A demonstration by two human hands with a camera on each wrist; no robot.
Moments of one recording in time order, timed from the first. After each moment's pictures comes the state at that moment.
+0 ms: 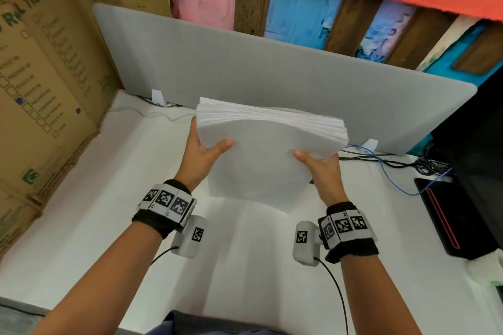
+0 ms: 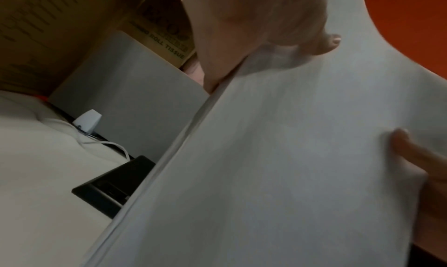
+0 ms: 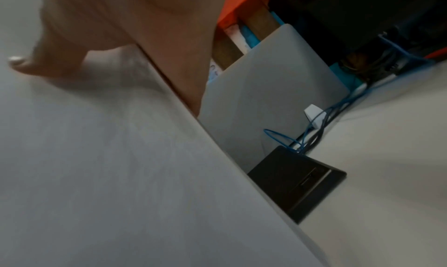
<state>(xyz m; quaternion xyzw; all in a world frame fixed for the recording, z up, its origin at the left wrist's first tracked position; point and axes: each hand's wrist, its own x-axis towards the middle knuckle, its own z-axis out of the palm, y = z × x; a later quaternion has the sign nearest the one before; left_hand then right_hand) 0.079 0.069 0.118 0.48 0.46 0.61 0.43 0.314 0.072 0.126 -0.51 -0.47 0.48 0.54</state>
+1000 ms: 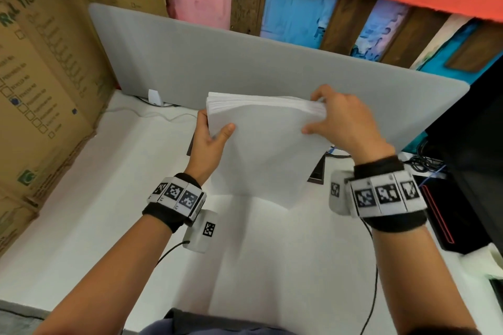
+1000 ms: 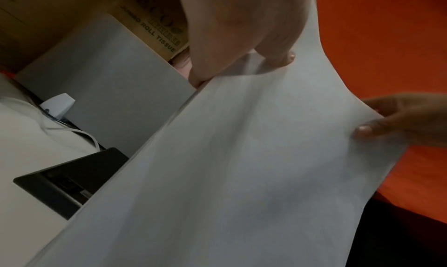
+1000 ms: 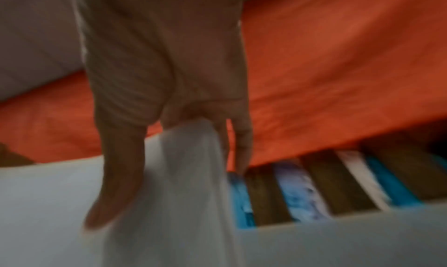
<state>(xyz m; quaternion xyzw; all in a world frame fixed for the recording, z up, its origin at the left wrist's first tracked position) 0.100 0.082 0.124 0.46 0.45 0.64 0.42 0.315 0.085 0.246 -0.64 -0.75 0.06 0.14</state>
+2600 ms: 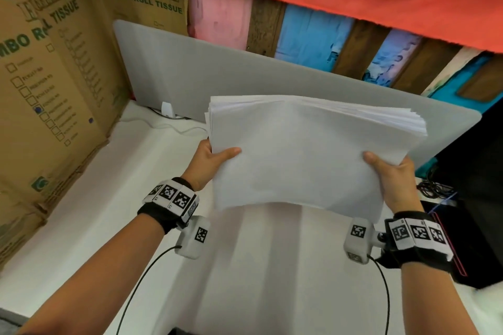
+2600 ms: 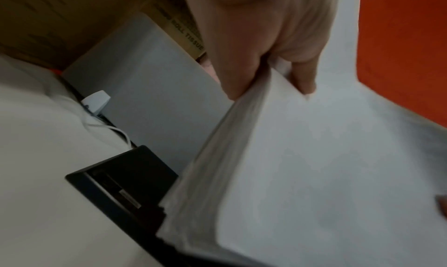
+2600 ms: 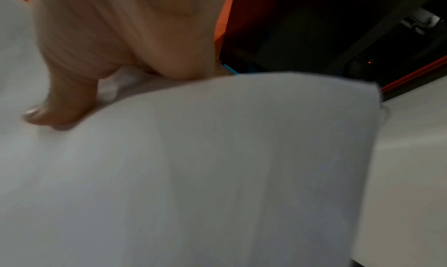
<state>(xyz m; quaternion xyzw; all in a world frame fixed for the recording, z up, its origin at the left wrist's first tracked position) 0.065 0.093 0.120 0.46 0.46 0.55 0.52 0.394 0.090 0.172 -0.55 -0.49 0.37 0.56</state>
